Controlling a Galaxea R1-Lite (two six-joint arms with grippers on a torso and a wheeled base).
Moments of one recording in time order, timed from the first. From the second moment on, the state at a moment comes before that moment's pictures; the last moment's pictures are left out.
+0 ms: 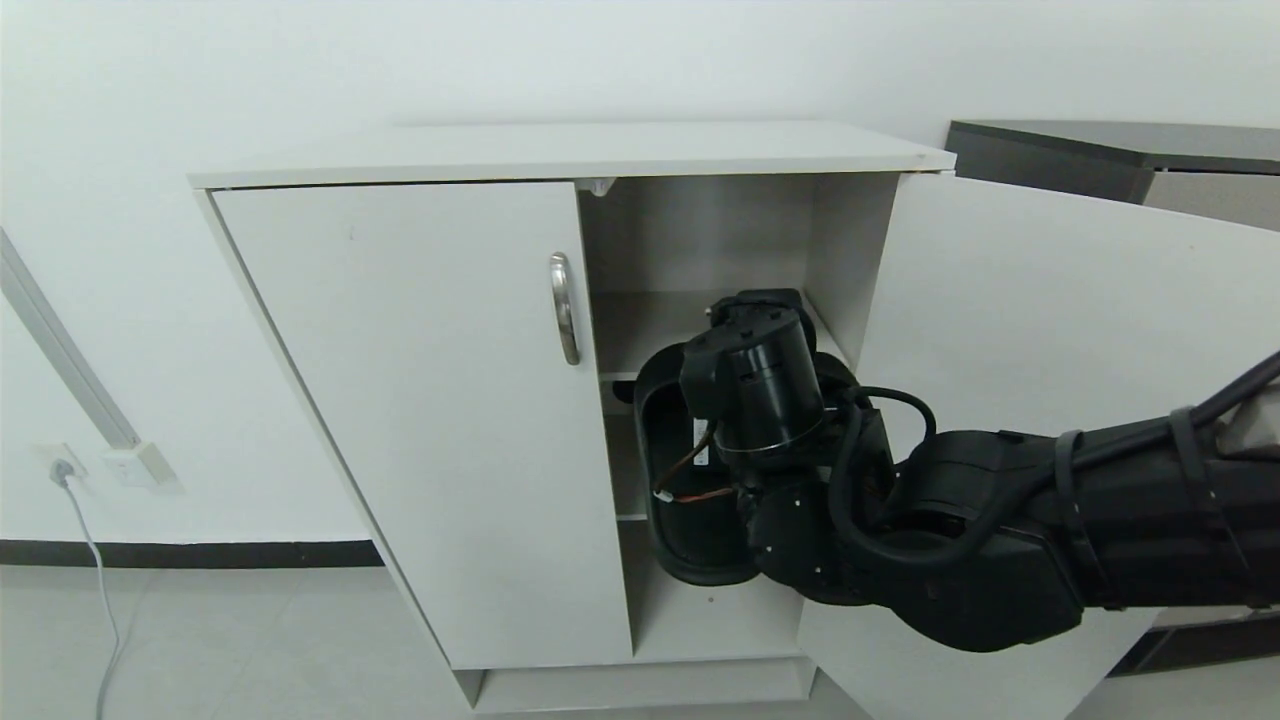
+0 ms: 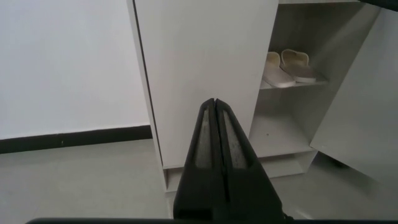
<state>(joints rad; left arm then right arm) 0.00 0.00 0.00 0.00 -0.07 0.00 0.95 1.99 -1.37 -0.28 -0.89 0.31</state>
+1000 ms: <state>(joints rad) 0.00 0.00 0.00 0.00 -0.07 0.00 0.95 2.02 -1.40 -0.28 -0.87 0.27</state>
